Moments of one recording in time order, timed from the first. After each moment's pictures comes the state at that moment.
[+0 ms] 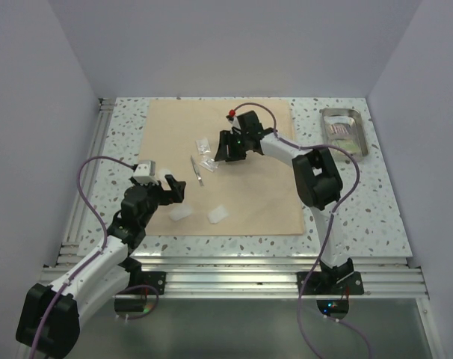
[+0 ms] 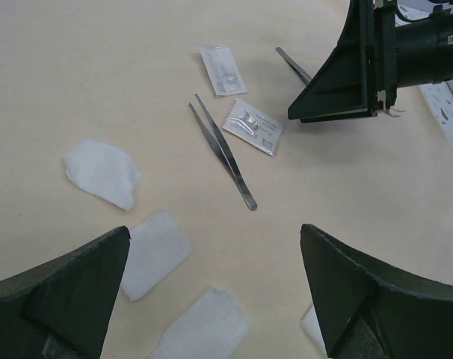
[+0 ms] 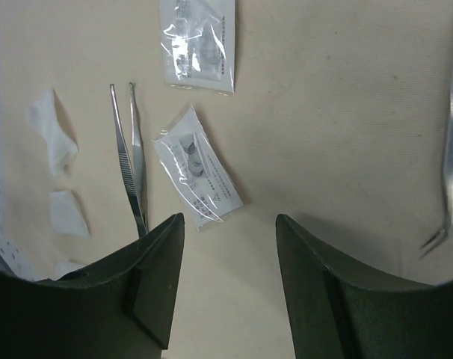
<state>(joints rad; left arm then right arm) -0.36 0.81 0.27 0.29 -0.09 -0.38 0.49 2.23 1.71 -0.30 -0.38 0.42</state>
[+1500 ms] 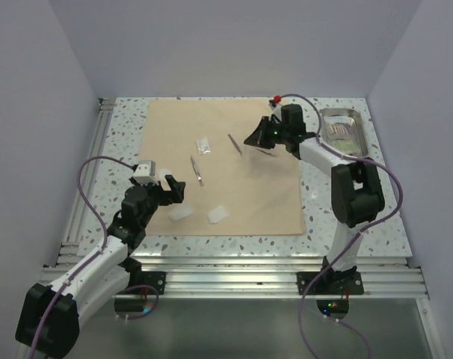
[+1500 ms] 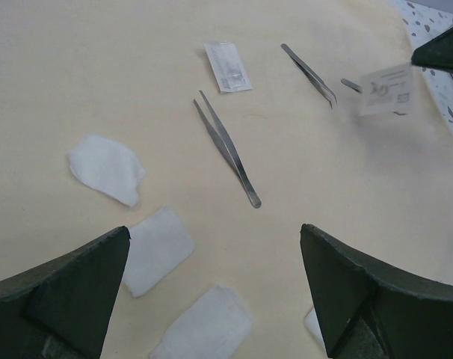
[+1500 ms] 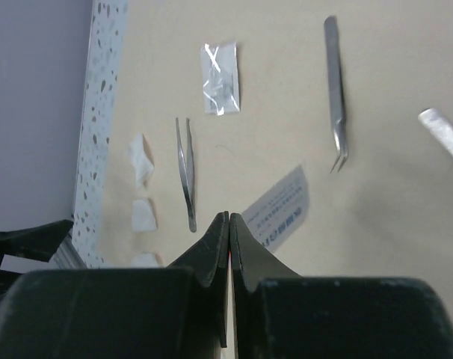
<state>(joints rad) -0.36 0.81 0.27 0.27 -0.10 -0.38 0.33 1.93 1.34 0.00 -0.52 0.60</state>
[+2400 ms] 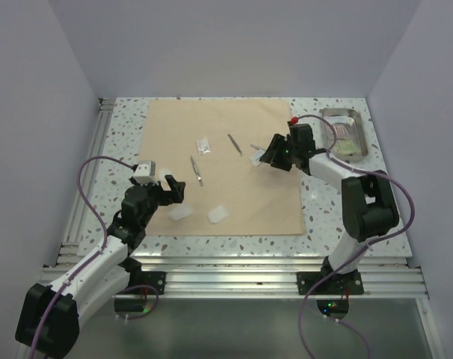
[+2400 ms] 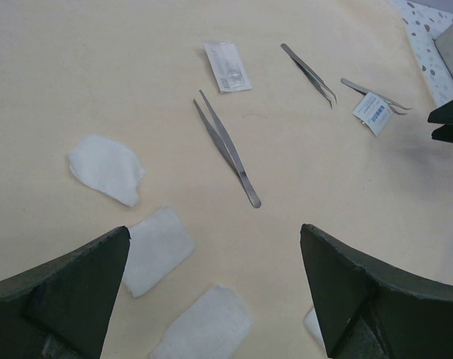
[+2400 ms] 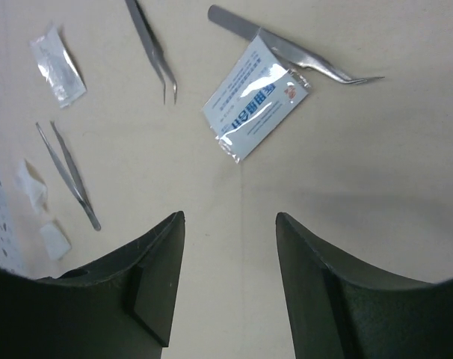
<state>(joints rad) -0.36 0.81 0.27 0.27 -0.10 -0.38 0.27 1.72 1.08 -0.14 -0.23 0.59</state>
